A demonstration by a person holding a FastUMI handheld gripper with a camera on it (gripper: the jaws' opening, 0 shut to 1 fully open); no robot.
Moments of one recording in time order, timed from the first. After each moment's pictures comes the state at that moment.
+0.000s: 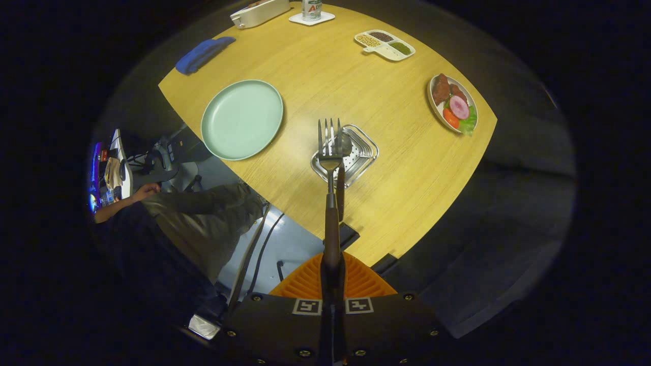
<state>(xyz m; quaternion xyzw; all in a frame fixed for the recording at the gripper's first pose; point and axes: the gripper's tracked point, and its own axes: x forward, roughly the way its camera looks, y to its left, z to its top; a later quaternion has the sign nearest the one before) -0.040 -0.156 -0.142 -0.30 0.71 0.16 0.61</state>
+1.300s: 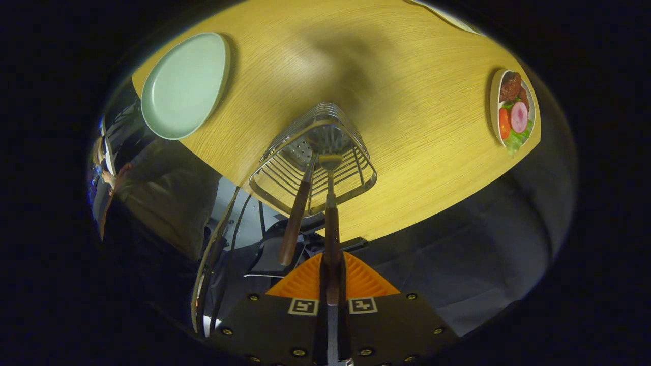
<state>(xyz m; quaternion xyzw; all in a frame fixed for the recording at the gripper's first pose) 0.043 -0.154 -0.208 -0.41 0.82 0.14 0.38</state>
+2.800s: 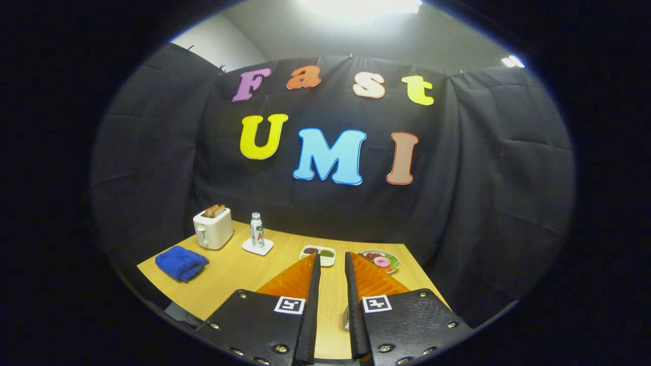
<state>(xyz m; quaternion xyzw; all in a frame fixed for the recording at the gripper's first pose) -0.074 0.033 0.014 -0.07 0.02 -0.01 1.00</state>
